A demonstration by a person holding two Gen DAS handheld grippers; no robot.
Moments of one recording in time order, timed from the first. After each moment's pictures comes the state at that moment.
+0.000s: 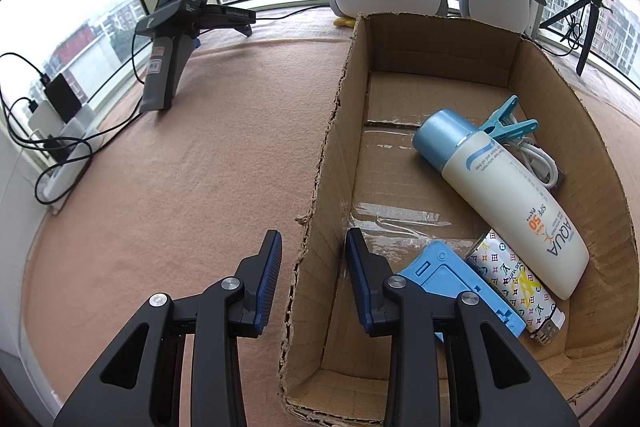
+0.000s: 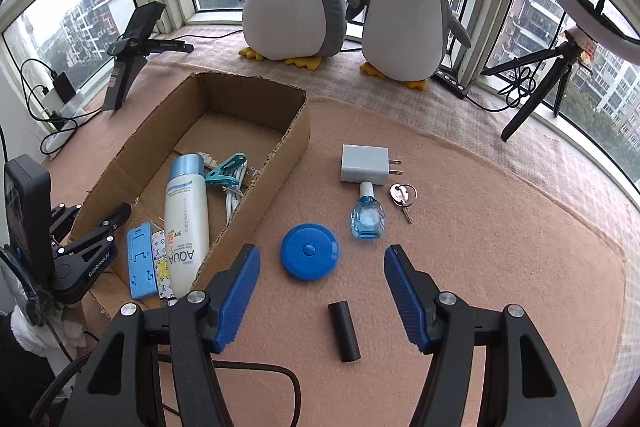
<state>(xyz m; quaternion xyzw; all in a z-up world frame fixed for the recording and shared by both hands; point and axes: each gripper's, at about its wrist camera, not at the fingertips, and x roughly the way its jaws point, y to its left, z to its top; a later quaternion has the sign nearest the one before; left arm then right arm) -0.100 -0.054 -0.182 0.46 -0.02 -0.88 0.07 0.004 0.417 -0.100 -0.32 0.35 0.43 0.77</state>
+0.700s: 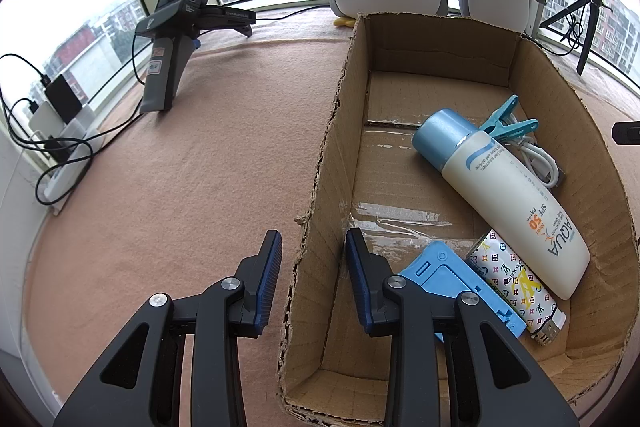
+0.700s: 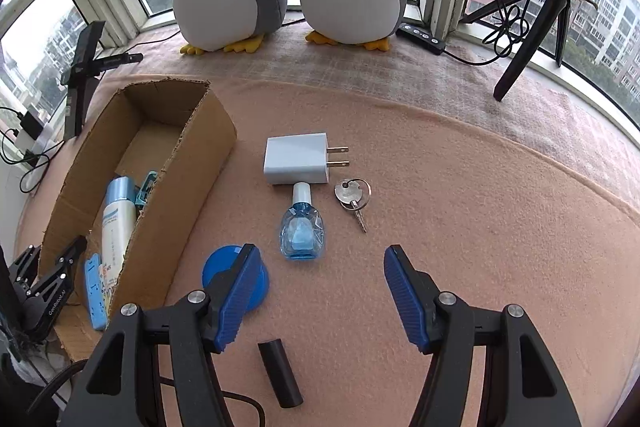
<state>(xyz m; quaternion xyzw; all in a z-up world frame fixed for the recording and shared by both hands) -0.100 -0.053 -0.182 0.46 -0.02 -0.88 0.07 0.078 0.440 -0.132 -0.30 0.42 0.41 0.75</state>
